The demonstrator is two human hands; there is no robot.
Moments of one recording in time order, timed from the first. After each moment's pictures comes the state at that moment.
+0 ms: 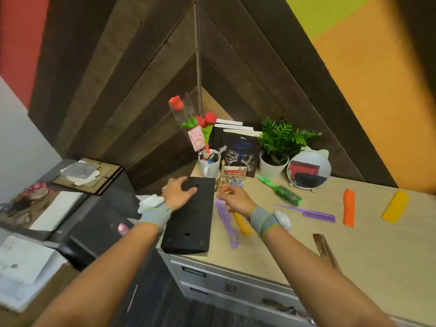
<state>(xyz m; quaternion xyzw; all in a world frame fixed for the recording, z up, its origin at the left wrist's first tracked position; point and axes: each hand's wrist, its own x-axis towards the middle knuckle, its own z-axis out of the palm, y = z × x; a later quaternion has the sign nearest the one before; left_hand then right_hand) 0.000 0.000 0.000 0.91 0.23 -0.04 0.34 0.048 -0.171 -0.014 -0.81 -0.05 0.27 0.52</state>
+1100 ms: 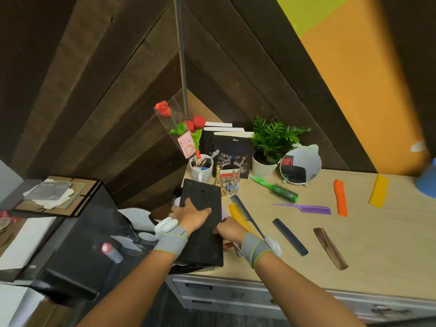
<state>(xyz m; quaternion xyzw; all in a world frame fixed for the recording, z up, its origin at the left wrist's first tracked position) 0.013 -0.020 -0.021 0.88 0.31 -0.17 0.32 0.015 -0.137 -0.048 -0.77 0.12 0.34 0.52</state>
